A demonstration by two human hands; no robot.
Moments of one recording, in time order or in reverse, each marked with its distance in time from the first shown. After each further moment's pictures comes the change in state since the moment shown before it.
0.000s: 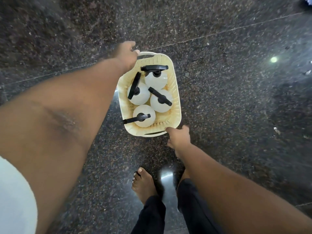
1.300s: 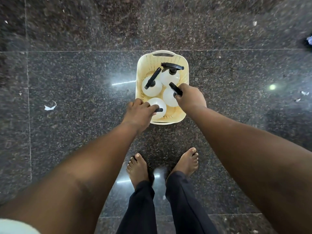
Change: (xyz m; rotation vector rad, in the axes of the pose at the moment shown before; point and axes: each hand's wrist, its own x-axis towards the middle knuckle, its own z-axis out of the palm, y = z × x) left_hand -0.192 -0.091 0.045 0.712 -0.080 0.292; right_hand -0.048 -0.104 -0.008 -1.151 0.147 -0.921
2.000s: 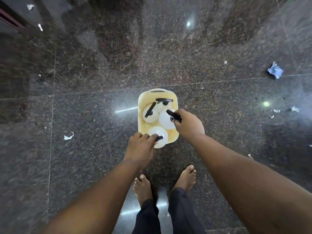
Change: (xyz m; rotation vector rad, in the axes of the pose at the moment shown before) left_hand -0.092 0.042 -0.090 -0.130 0.152 0.004; right_hand -0.088 -0.024 -0.090 0.143 0.059 -0.049
